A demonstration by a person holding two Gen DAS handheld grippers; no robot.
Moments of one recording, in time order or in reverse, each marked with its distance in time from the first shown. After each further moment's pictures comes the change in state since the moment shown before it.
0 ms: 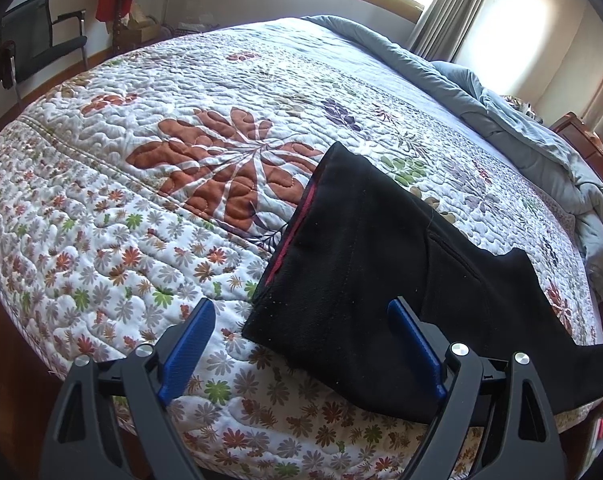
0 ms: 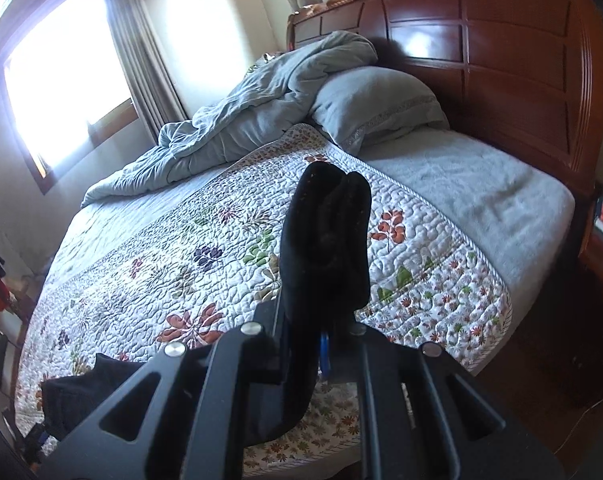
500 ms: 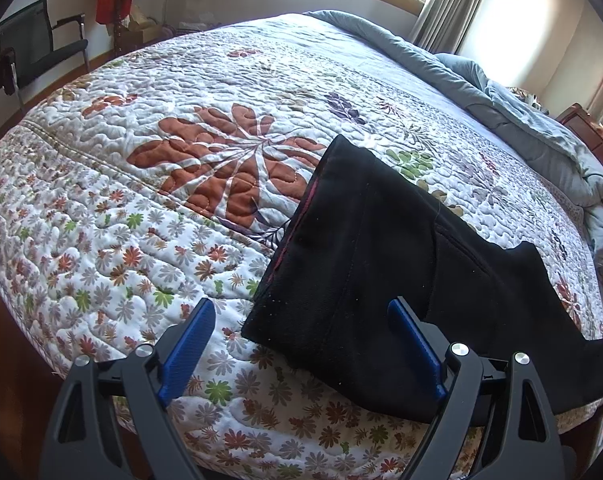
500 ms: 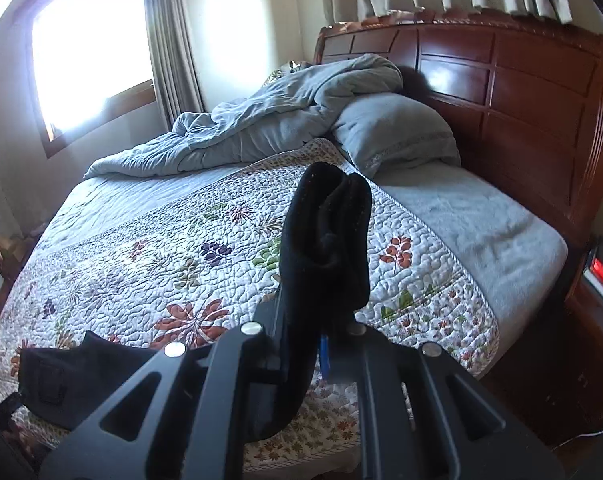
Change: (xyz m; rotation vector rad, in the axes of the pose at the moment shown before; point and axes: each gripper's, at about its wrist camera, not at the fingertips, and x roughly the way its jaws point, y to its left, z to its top) left arm 0.007 -0.004 0.003 0.023 0.018 0.037; right arm -0.017 0.042 0.000 -0.167 -0.045 -0.028
